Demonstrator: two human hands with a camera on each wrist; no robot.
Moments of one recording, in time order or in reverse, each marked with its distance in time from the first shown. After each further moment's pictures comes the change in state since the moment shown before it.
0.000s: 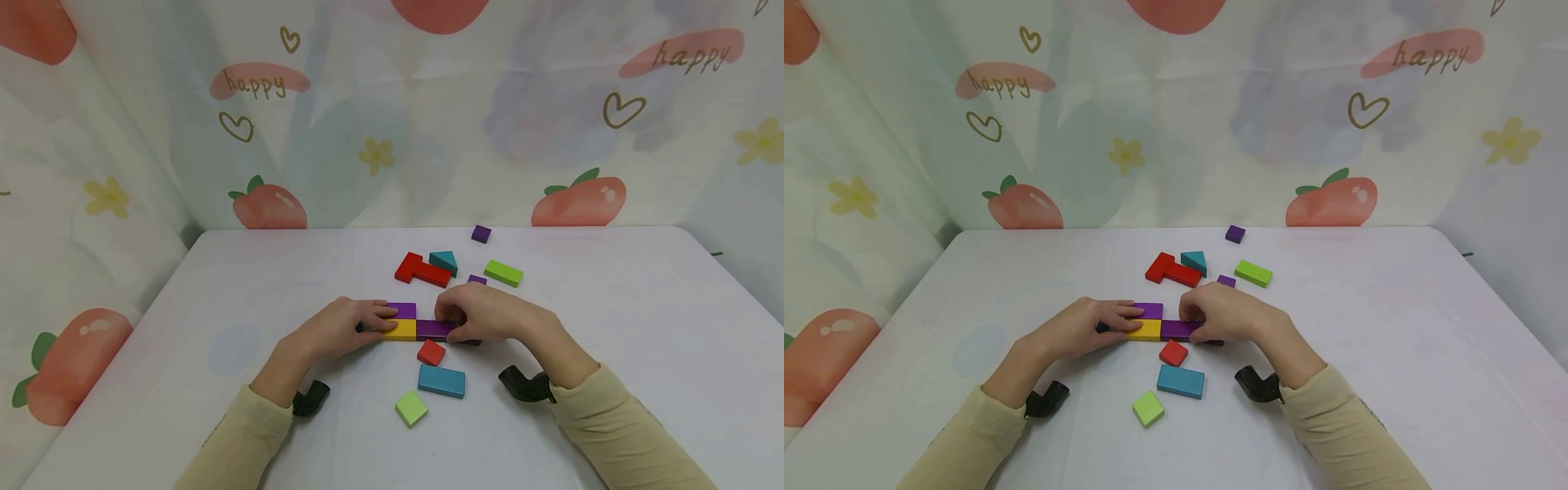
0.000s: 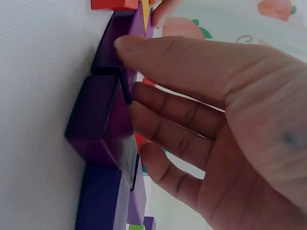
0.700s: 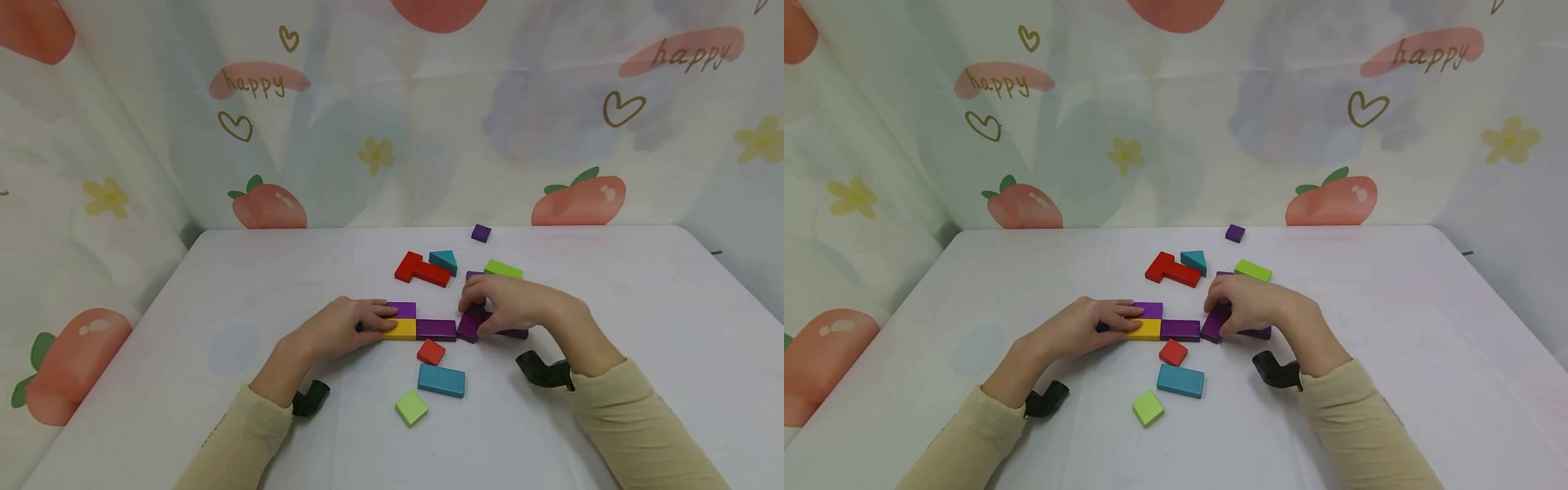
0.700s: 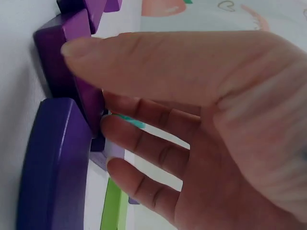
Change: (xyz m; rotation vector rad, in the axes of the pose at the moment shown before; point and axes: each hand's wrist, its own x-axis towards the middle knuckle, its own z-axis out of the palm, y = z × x) left_hand -0.002 0.000 0.000 0.006 0.006 0.006; right_hand -0.018 0.019 -0.020 -0.039 -0.048 0.043
